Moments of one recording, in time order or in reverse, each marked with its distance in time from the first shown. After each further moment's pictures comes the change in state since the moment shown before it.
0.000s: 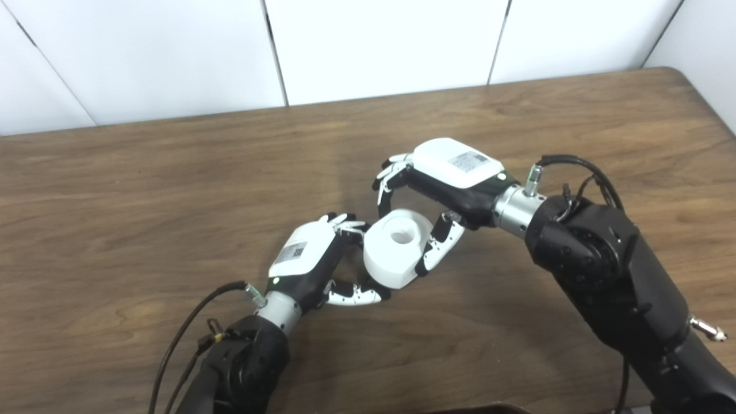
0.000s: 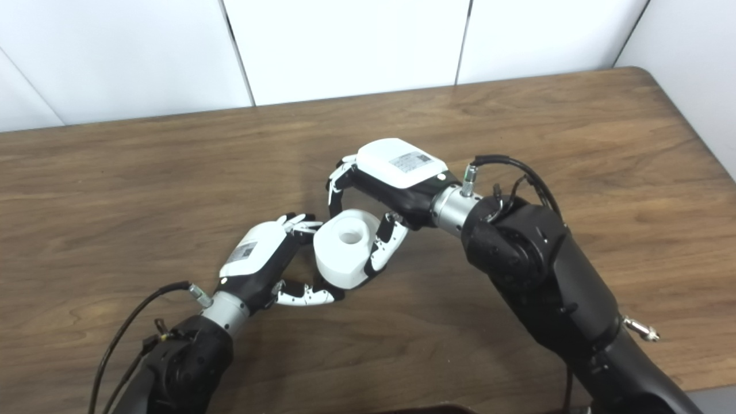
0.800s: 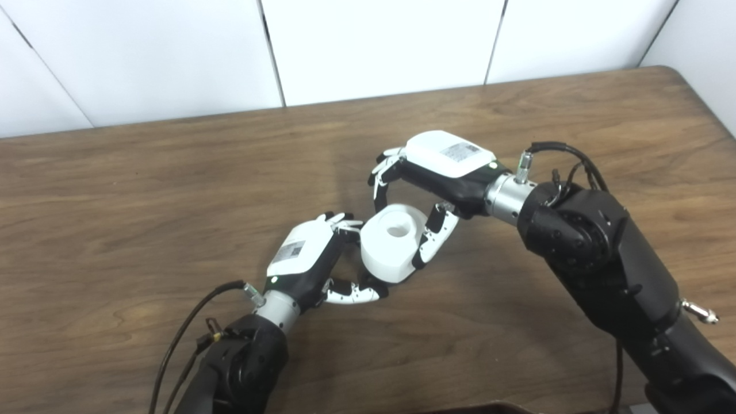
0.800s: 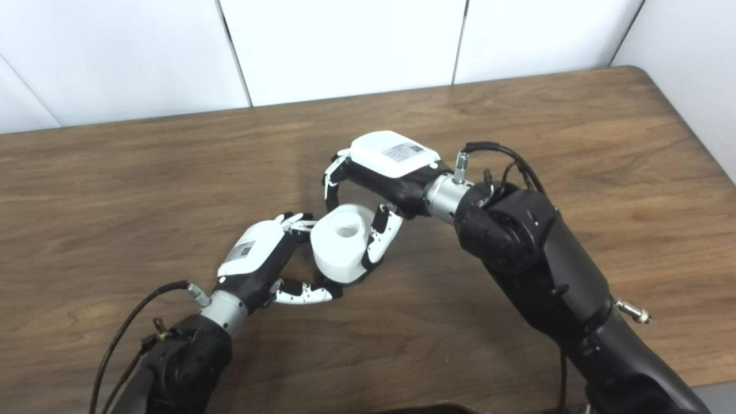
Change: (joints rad) left arm -0.002 0.001 0.002 0.000 0.007 0.006 0.001; right arm -0.051 0.002 0.025 0.045 0.008 -0.002 0.010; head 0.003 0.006
